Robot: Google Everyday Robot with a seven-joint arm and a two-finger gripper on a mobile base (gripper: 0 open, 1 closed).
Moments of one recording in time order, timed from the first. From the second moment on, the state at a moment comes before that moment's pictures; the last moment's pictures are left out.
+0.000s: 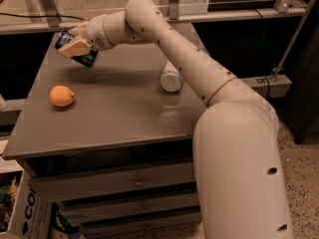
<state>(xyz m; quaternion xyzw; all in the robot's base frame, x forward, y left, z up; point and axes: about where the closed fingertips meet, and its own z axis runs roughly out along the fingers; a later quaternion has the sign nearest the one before) 0.754 0.253 0.913 -0.57 0.56 0.31 0.51</state>
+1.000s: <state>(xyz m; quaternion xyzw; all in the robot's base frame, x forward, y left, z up) 0.753 0.227 0.909 -0.60 0.59 0.26 0.47</state>
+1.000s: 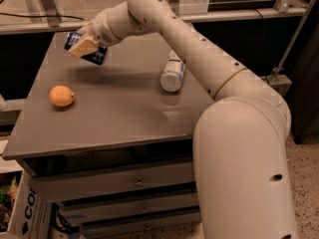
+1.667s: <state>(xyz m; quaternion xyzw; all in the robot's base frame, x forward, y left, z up) 0.745 0.196 0.897 -0.62 0.62 0.22 0.42</state>
